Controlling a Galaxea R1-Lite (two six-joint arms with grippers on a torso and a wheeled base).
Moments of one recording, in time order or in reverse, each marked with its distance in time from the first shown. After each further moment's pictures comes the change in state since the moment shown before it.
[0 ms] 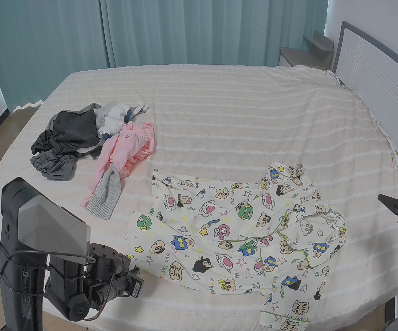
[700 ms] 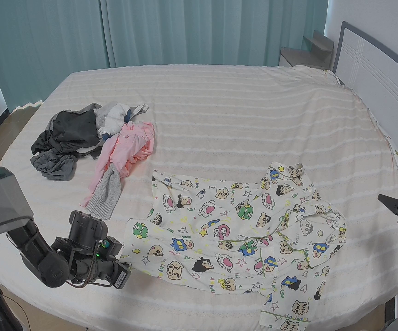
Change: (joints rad) left arm 0.098 -0.403 -0.234 0.855 -0.178 0.155; right arm 0.000 0.000 0.000 0.000 0.000 0.000
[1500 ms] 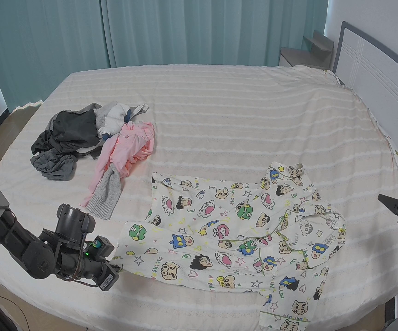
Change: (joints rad) left arm 0.050 -0.125 -0.034 0.236 -0.051 0.180; right arm 0.000 -0.001 0.001 0.000 0.000 0.000
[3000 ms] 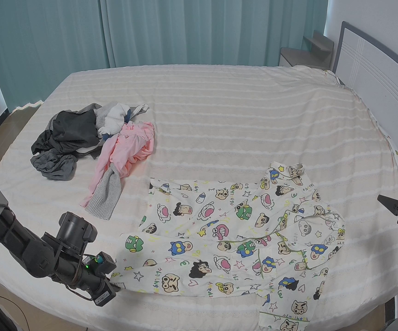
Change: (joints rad) left arm 0.000 -0.008 -0.016 0.209 -0.107 0.136; right arm 0.000 0.004 0.002 0.000 0.001 0.000
